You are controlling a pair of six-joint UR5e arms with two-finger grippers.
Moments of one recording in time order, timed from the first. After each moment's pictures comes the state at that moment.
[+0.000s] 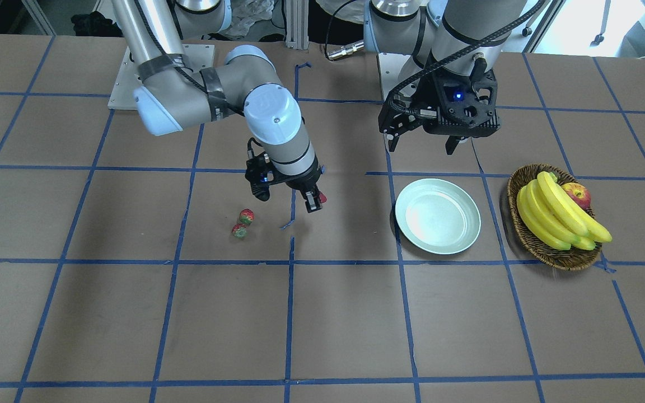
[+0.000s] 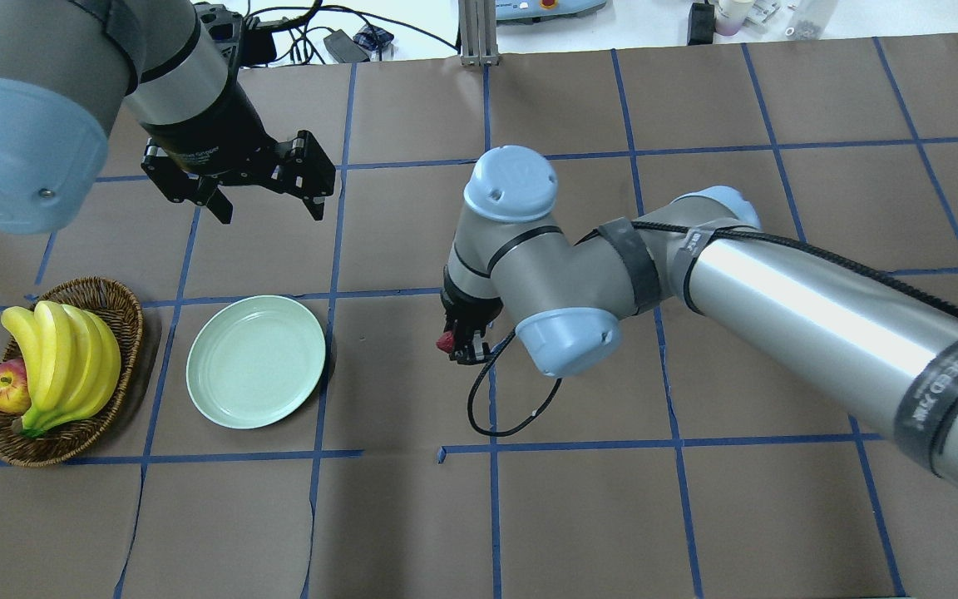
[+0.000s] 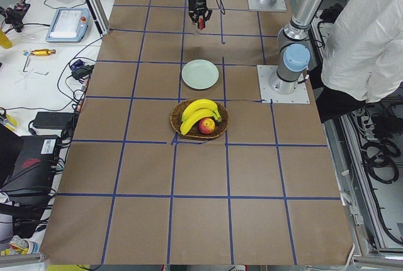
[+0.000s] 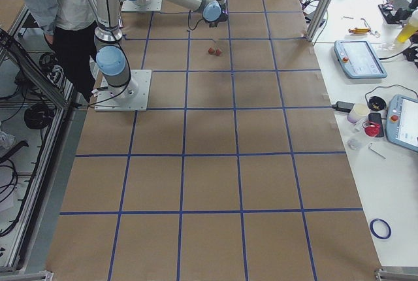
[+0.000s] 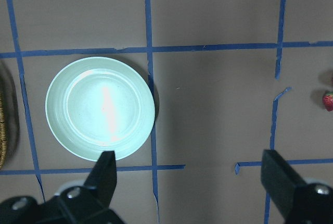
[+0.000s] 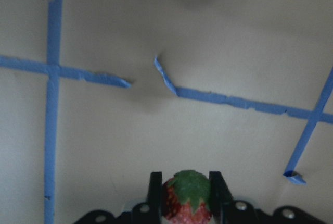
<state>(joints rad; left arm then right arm) -1.65 -1.57 -1.60 -1.51 1.56 -0.06 2.01 -1.20 1.84 -2.25 -1.30 1.78</state>
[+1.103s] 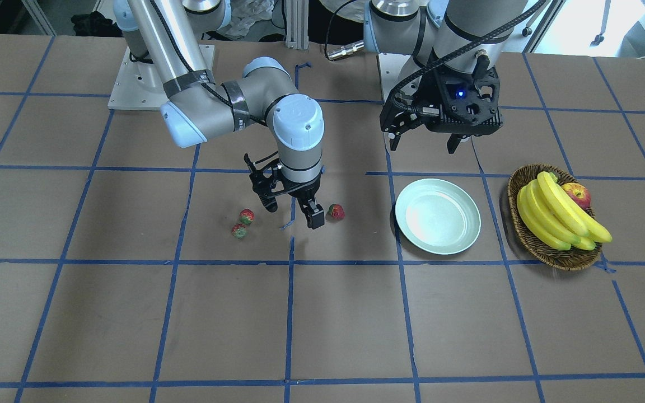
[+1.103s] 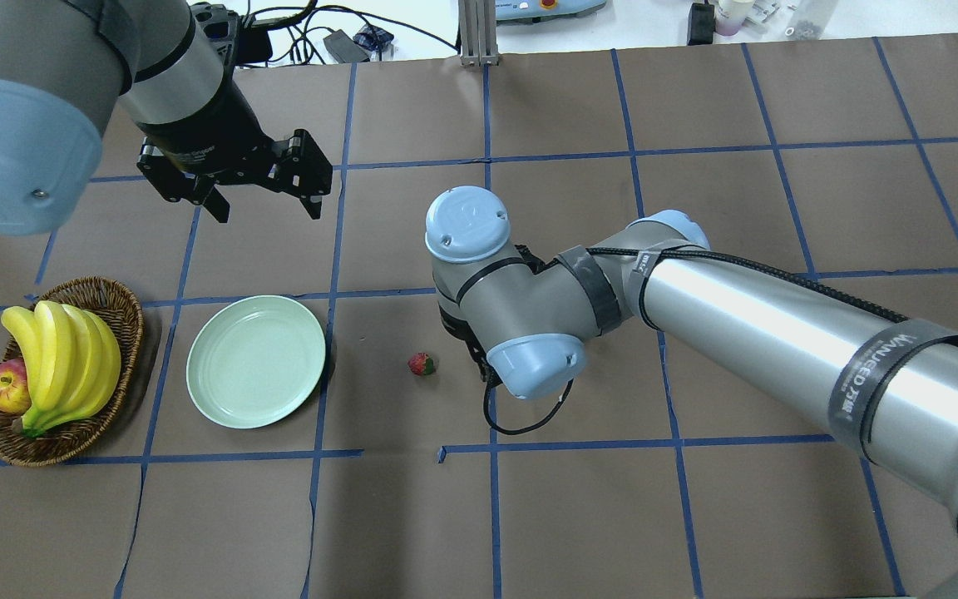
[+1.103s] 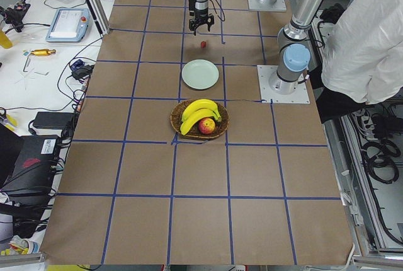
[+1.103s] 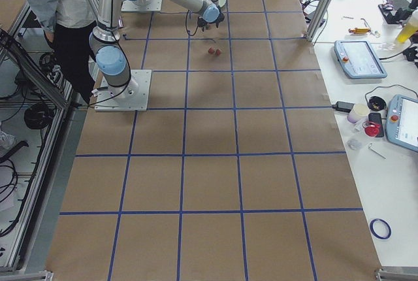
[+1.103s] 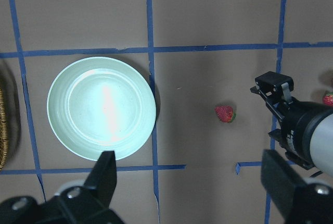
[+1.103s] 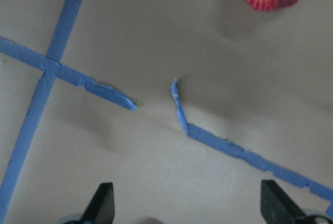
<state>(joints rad) -1.64 -1.56 -1.60 -1.51 1.56 -0.06 2.03 -1.17 1.84 -2.23 -1.55 1.52</state>
